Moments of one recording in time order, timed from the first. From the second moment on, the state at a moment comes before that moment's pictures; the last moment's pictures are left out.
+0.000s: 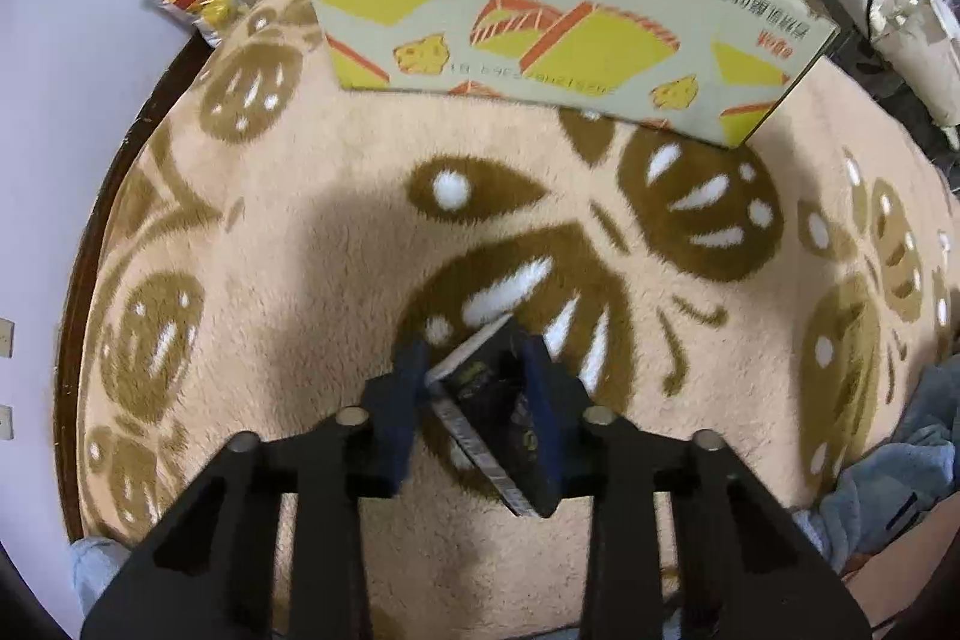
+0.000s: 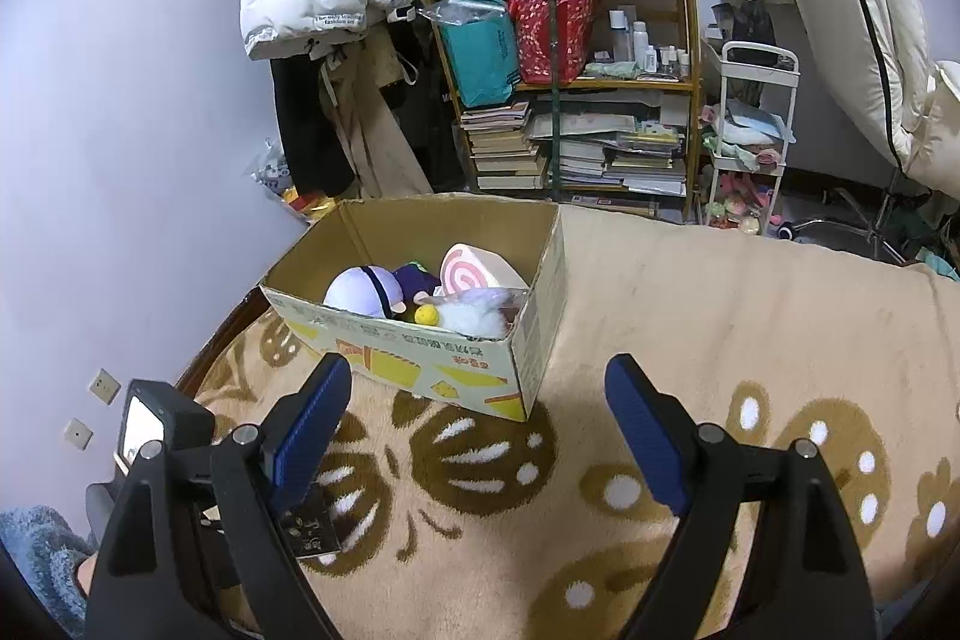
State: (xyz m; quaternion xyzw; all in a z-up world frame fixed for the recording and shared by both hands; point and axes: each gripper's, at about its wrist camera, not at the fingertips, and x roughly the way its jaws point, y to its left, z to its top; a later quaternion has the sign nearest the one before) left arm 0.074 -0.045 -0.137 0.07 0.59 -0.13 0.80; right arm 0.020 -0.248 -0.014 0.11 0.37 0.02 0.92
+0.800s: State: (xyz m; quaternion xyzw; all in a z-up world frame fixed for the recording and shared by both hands) left arm 0.055 -0.069 -0.015 0.10 0.33 -0.17 0.92; right arm 0.020 -0.261 -0.018 0.14 0.36 0.01 0.92
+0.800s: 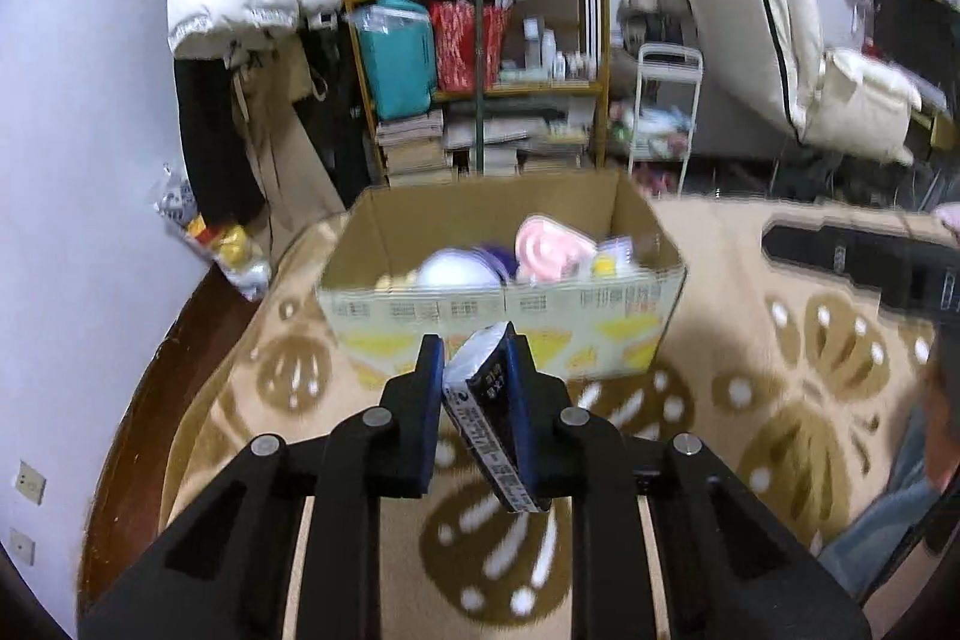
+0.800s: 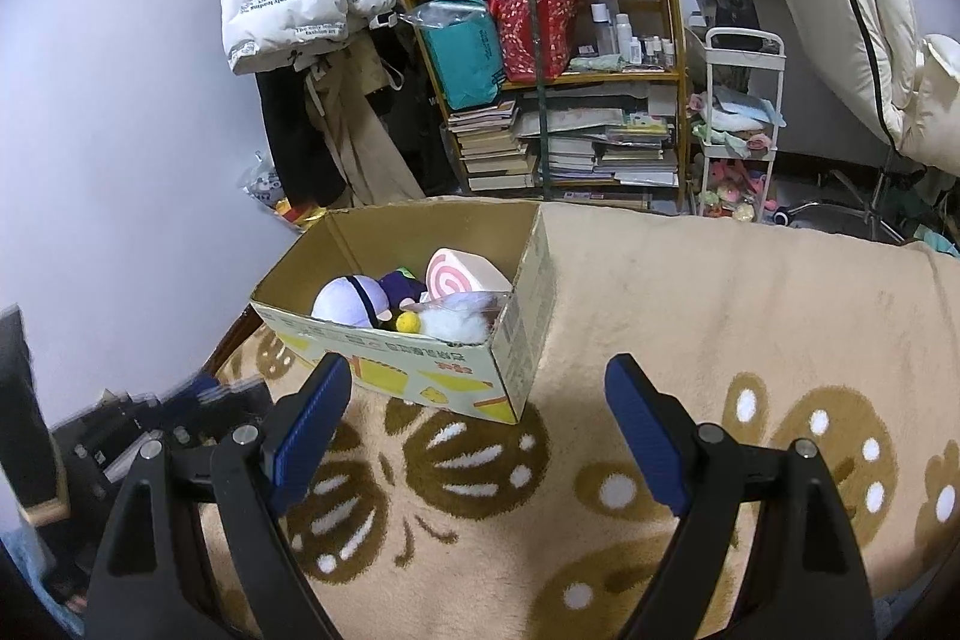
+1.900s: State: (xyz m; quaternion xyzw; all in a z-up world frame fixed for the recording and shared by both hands) left arm 0.176 -0.075 -0.034 0.12 0.29 -0.12 0.94; right arm 0.041 -0.252 -0.032 0.11 0.39 0.03 0.92
